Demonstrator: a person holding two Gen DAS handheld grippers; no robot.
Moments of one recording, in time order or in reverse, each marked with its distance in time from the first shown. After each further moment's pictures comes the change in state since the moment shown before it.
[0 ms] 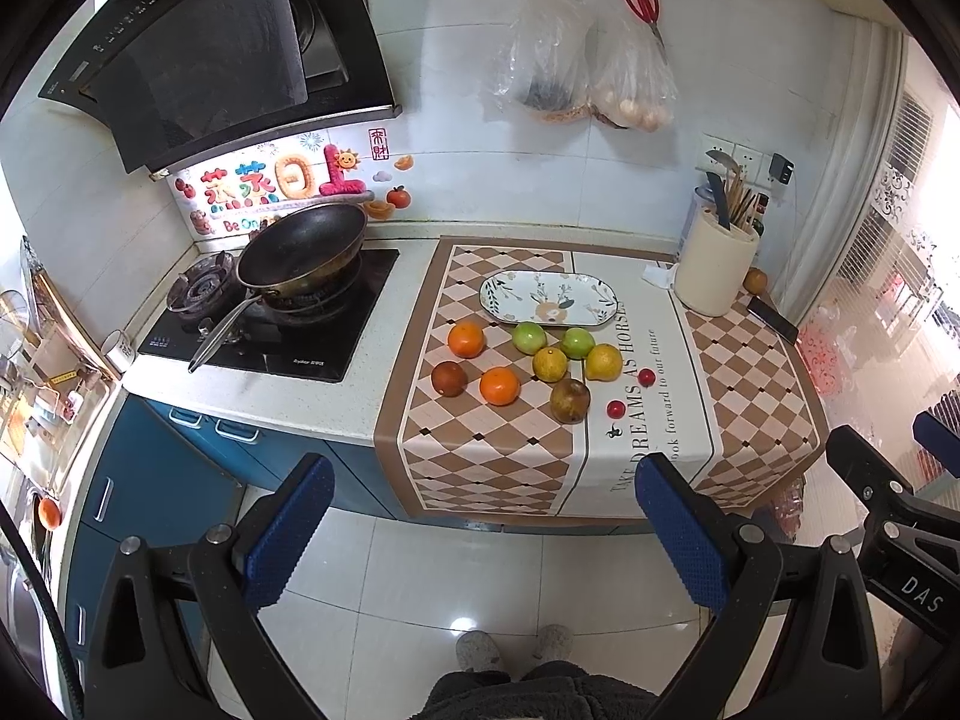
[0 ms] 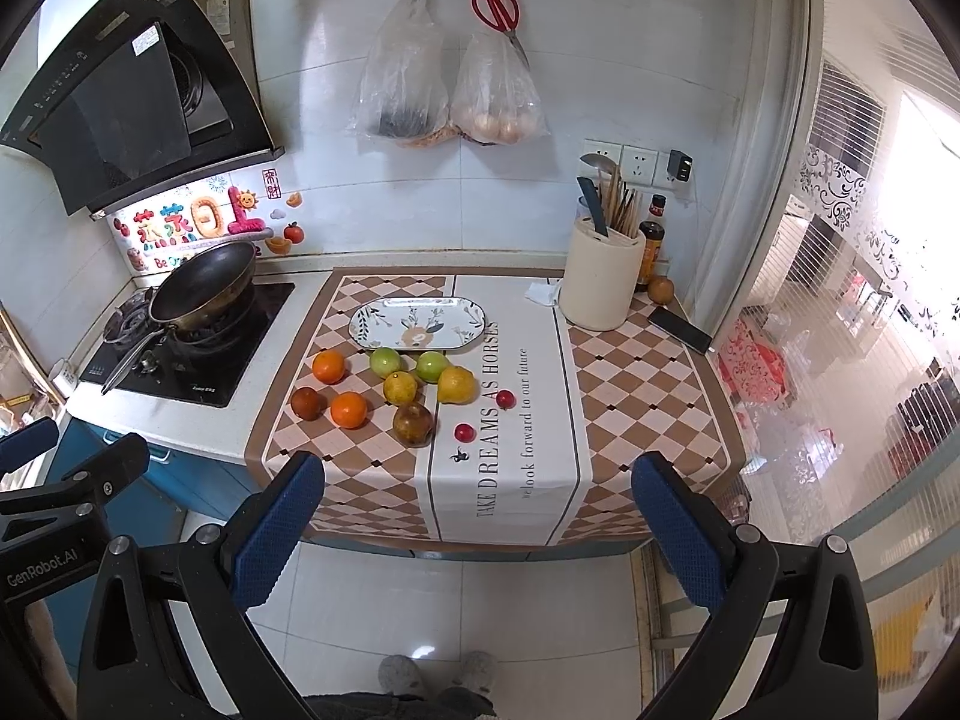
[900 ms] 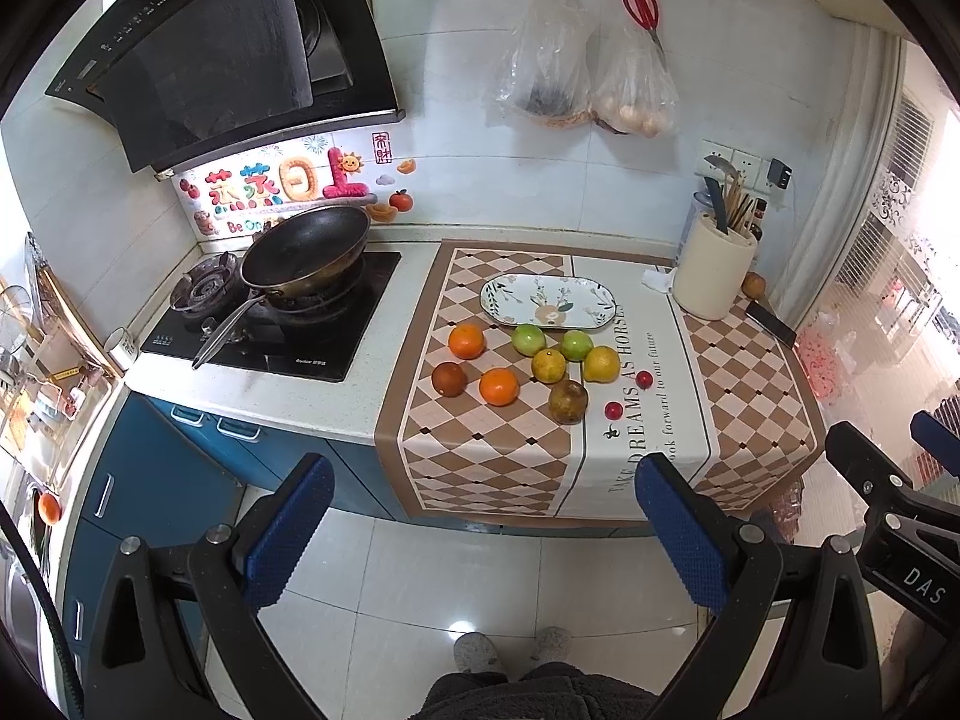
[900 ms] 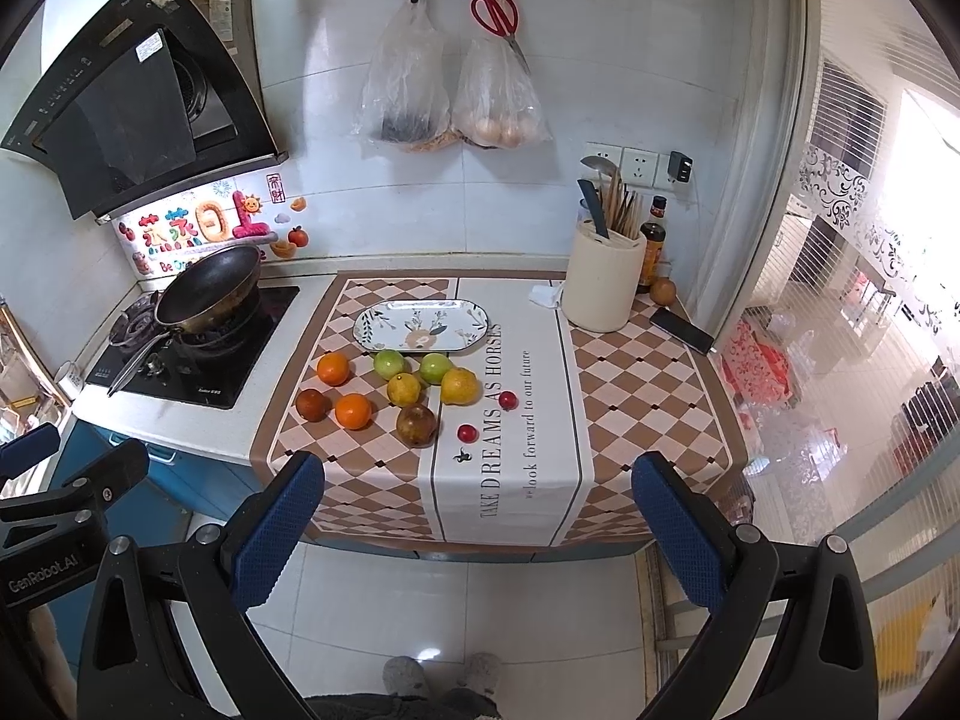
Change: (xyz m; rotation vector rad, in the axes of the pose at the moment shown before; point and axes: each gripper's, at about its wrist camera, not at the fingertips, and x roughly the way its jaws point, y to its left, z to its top) left arm -0.006 0.005 0.002 -0.001 -0.012 -0.004; right arm -0.007 0.000 0.000 0.005 -0.010 0.009
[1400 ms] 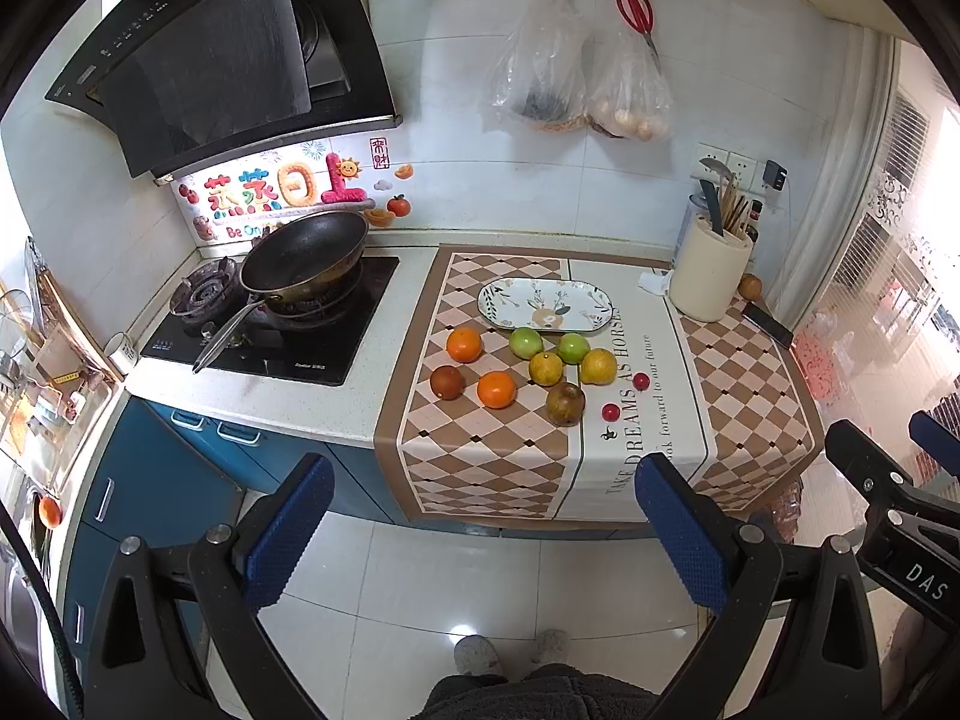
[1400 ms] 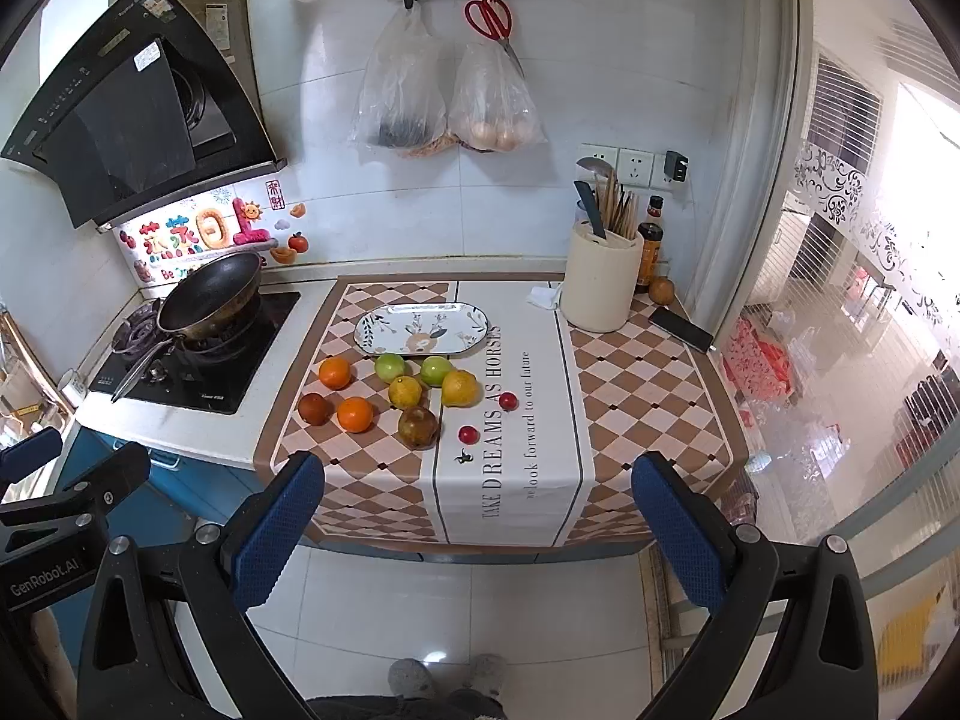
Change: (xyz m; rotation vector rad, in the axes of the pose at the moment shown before) left arm -0.007 -0.007 -0.009 -0.001 -0.007 0.008; right arm -0.002 -0.003 0.001 0.009 -0.002 0.010
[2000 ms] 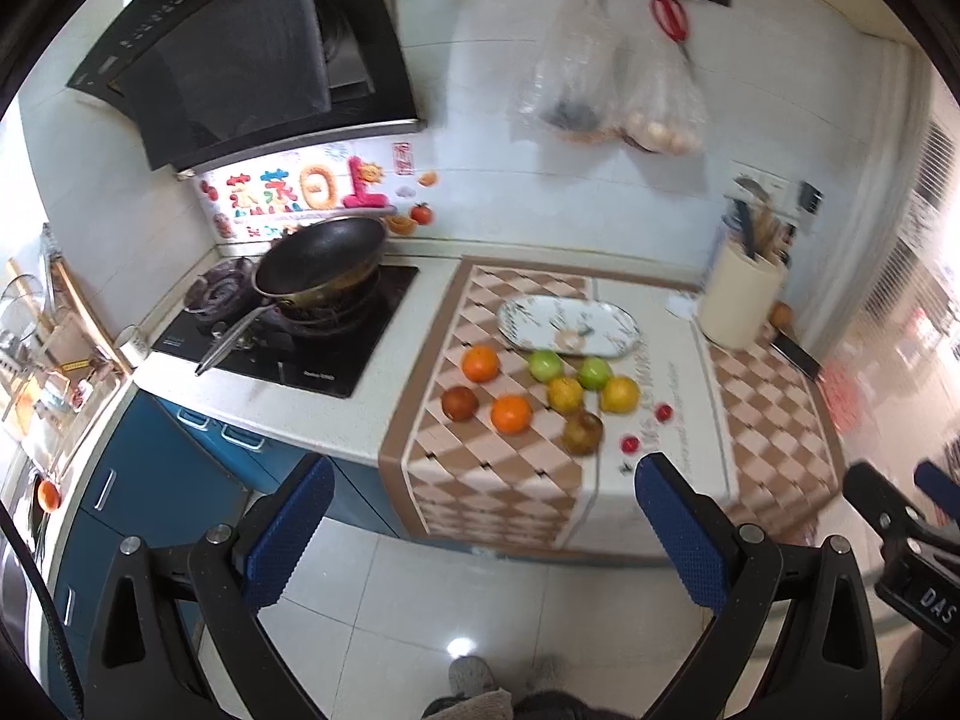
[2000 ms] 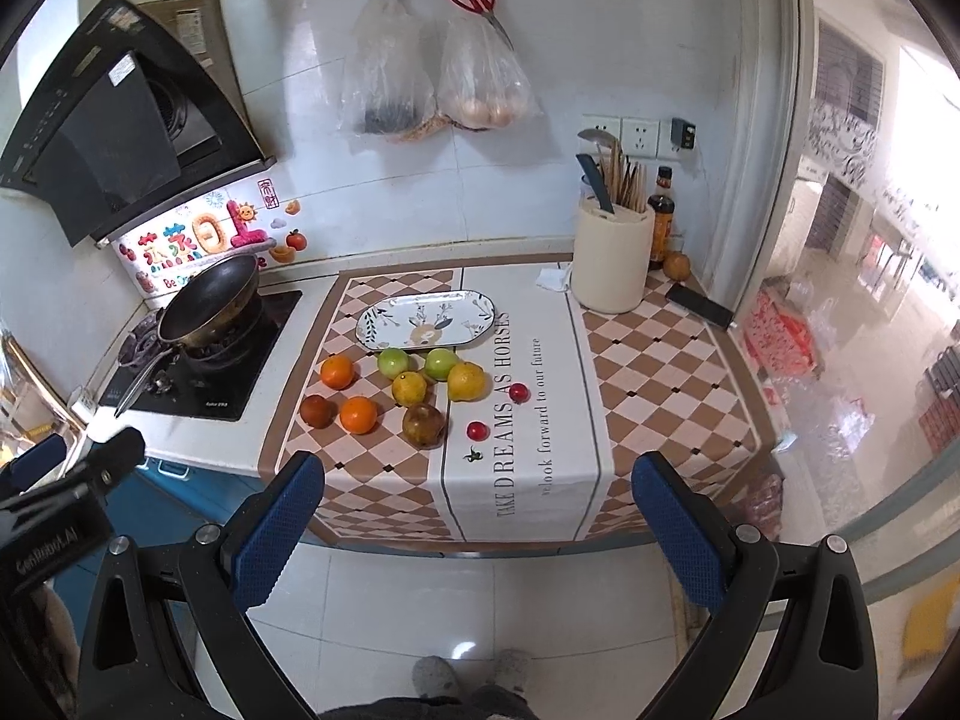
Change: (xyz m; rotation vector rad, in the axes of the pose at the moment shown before) left arm 0.037 -0.009 0.019 -0.064 -0.047 0.072; right arm 0.060 -0.032 0.002 0.073 0.035 0.071
